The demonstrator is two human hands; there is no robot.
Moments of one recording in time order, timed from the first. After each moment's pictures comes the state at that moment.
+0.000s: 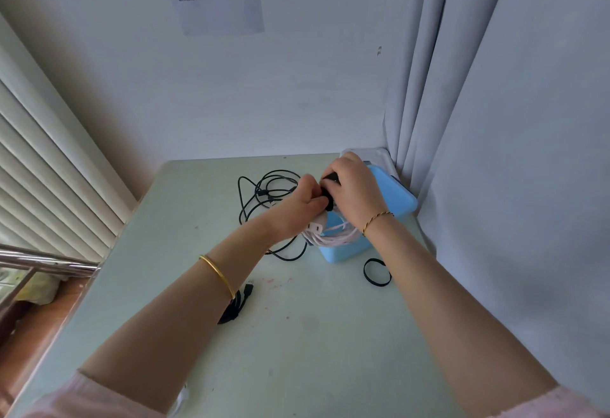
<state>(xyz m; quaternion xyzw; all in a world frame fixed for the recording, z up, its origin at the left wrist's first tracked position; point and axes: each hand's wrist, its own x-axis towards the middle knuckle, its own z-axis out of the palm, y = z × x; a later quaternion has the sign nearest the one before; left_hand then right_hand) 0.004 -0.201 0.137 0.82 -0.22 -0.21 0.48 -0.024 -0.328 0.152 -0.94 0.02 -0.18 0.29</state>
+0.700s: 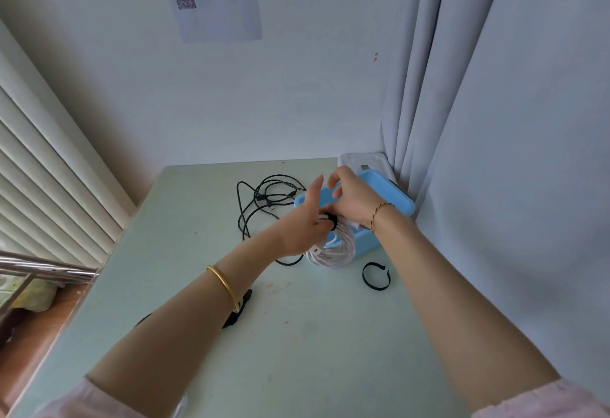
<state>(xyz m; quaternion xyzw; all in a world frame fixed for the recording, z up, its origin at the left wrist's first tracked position) -0.007 -0.204 0.131 0.85 -0.28 -0.22 0.39 -0.022 -0.345 0.148 -0.91 0.07 0.04 0.41</state>
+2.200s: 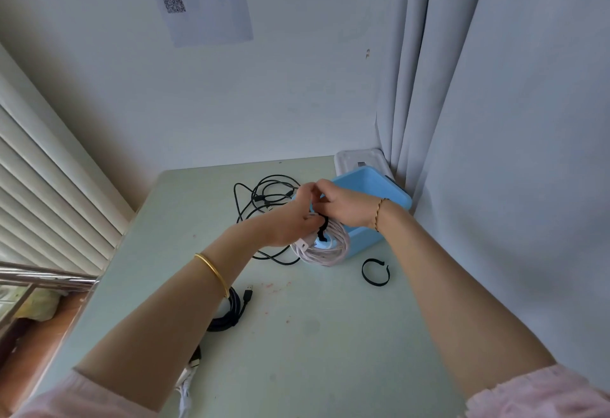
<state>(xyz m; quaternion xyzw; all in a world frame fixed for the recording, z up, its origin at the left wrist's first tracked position) 0.002 -0.197 0.146 0.88 -0.27 -0.25 0.29 -0.025 -0.347 0.146 -0.89 -0.05 0.15 0.43</state>
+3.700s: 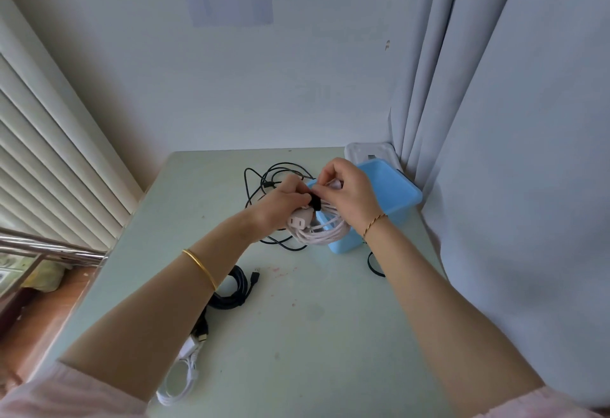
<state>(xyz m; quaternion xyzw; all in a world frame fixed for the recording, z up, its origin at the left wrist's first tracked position) -0.003 -0.162 0.140 0.78 -0.14 -0.25 0.56 -0.032 -0.311 0.125 -0.82 -0.03 -0.18 0.55</state>
